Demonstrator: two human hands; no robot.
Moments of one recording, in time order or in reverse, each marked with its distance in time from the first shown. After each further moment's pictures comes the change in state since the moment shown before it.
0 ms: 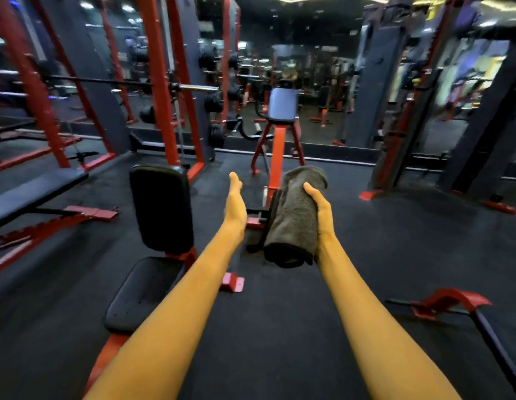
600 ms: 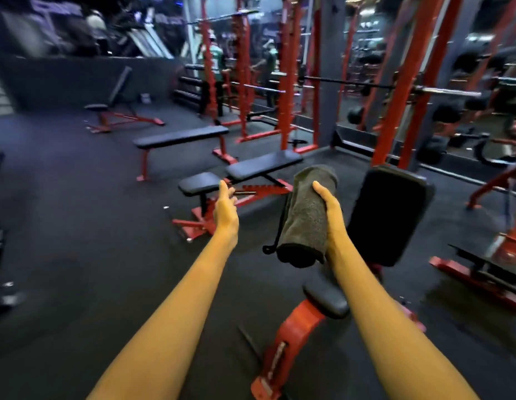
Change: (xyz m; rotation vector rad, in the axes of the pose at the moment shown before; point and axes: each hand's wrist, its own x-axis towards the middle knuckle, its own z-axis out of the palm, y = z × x) left_hand -0.144 0.063 -0.515 -0.043 0.892 0.135; right_hand -0.096 0.343 0.389 -0.171 -0.480 0.411
